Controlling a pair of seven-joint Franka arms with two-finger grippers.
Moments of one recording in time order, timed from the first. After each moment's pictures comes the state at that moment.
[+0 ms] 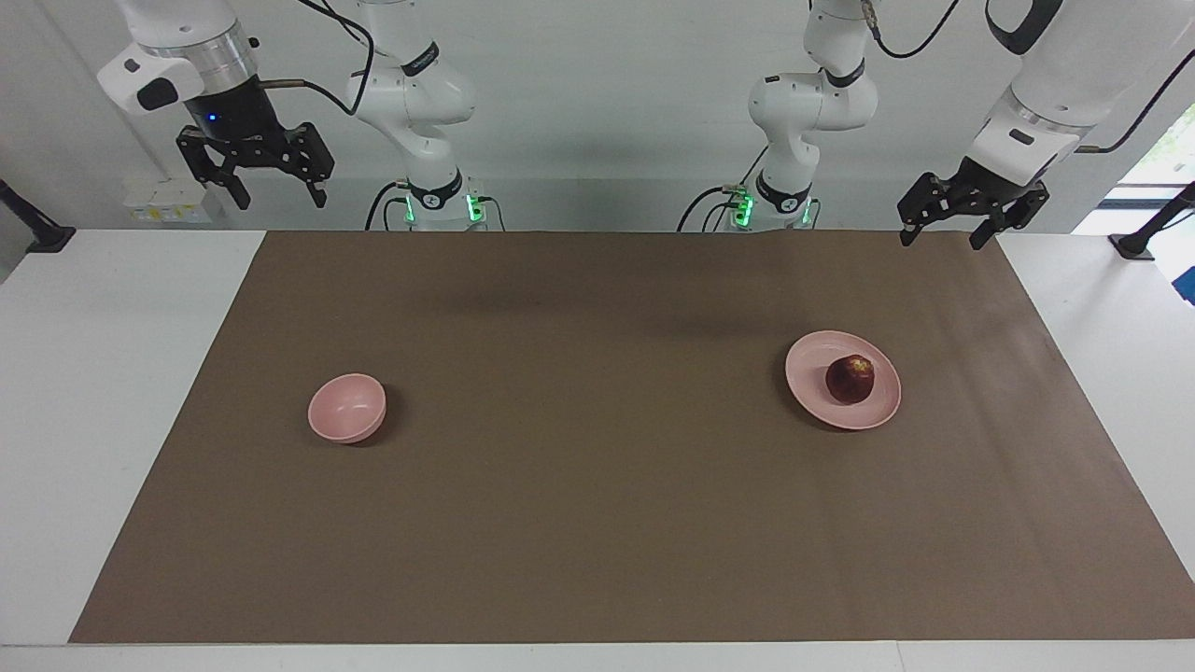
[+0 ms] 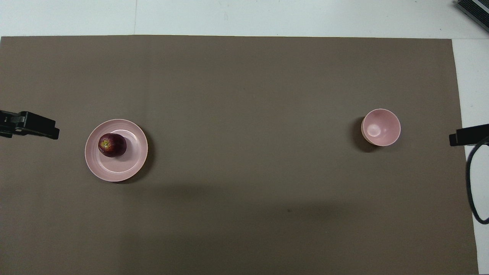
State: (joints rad) left arm -0.09 0.00 0.02 -1.51 -0.03 1.46 0.04; right arm 0.00 -0.09 -0.05 -1.55 0.00 1.47 -0.07
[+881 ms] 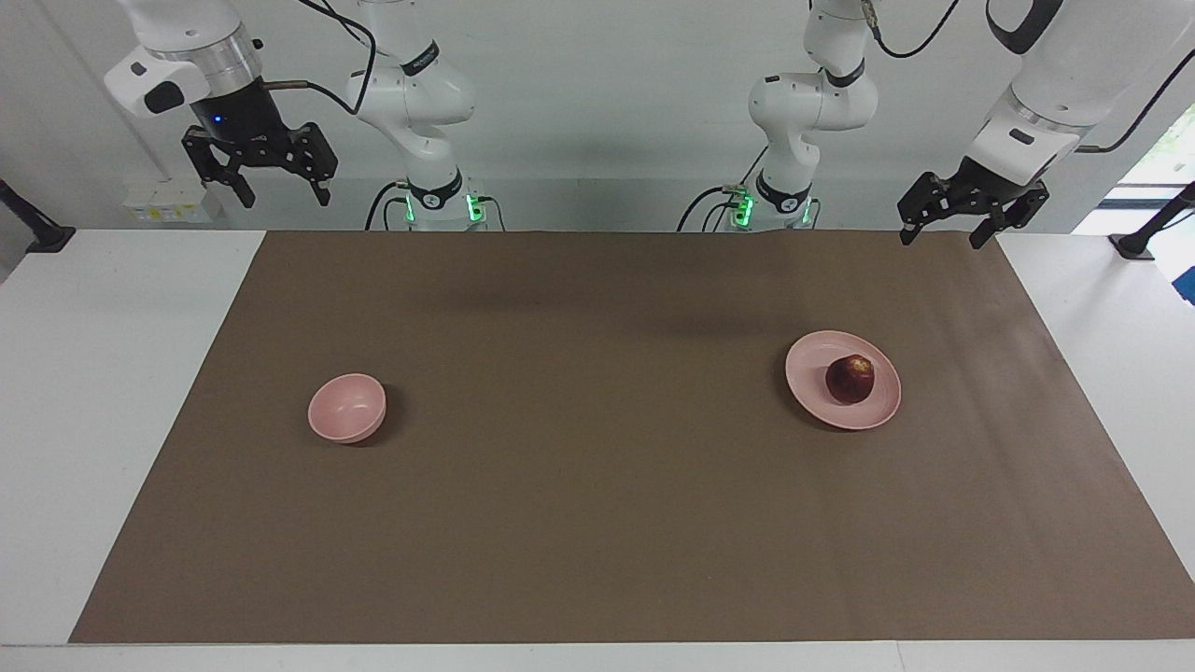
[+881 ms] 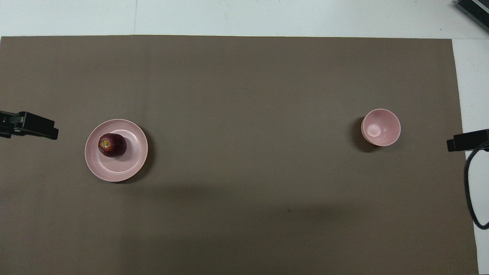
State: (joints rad) left arm -0.09 0.00 0.02 -1.51 -0.03 1.46 0.04; right arm 0.00 -0.11 -0.05 -1.57 0.00 1.46 -0.07
